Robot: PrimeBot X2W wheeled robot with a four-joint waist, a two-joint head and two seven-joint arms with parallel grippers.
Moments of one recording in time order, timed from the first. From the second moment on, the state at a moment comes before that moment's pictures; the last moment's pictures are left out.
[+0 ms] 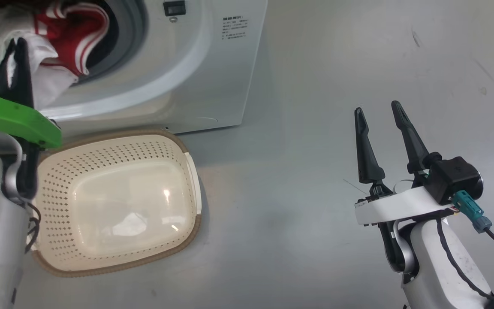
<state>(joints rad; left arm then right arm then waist) -0.71 0.30 -0.23 0.52 -0.63 -0.12 -0.12 -0.24 -0.06 0.26 0.07 0.29 -0.05 -0.25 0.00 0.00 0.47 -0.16</state>
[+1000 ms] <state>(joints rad) -0.45 0.32 -0.19 0.12 -0.59 -0.12 -0.25 -0.14 -0.07 0.24 0.12 0.29 -0.01 -0.25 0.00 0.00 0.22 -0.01</state>
